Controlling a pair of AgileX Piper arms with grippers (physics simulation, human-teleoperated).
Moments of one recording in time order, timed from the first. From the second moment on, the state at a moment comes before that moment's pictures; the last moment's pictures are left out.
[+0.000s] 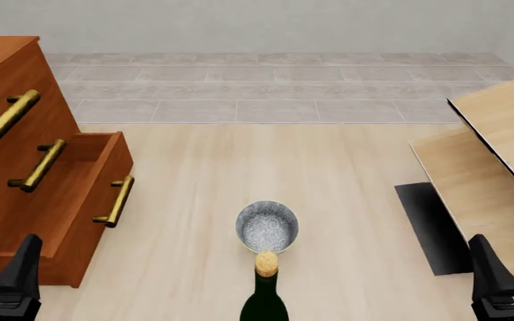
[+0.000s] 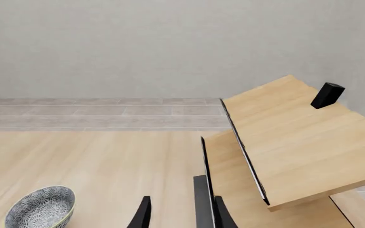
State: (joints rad) left arm 0.02 0.00 0.00 0.00 0.00; right arm 0.00 0.00 0.00 0.00 0.00
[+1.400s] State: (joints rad) left arm -0.27 0.55 -0.14 -0.32 -0.11; right arm -0.01 0.01 -0.01 -0.01 0.04
